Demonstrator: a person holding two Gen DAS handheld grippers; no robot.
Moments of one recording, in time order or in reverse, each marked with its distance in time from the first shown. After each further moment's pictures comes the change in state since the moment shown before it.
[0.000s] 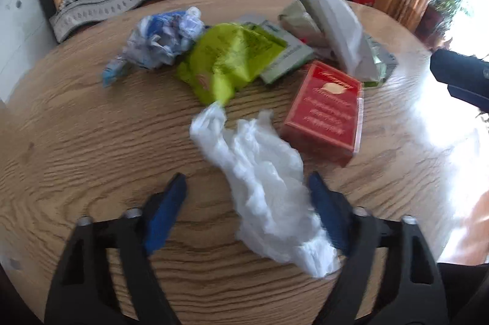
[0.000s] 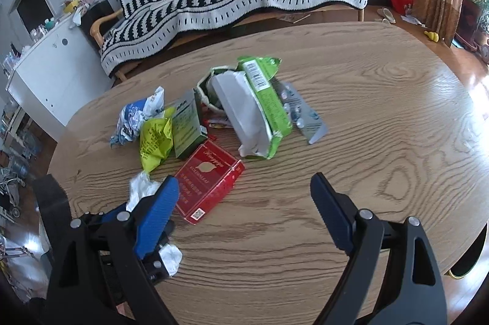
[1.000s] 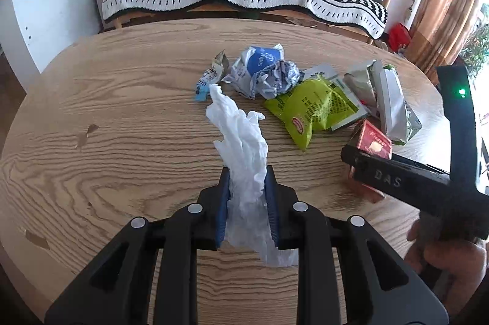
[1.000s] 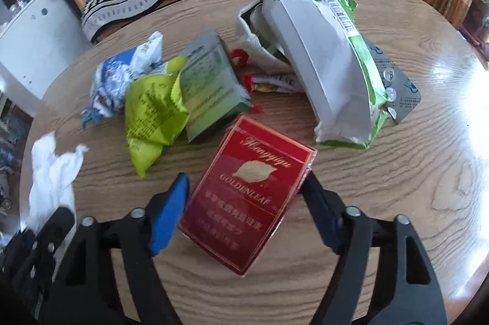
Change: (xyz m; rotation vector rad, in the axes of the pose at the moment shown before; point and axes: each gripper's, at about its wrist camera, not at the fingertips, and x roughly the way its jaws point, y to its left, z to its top) left arm -0.050 0.066 0.016 -0.224 -0.056 0.048; right arm 0.092 0.056 -0.005 -0.028 0.185 -0.066
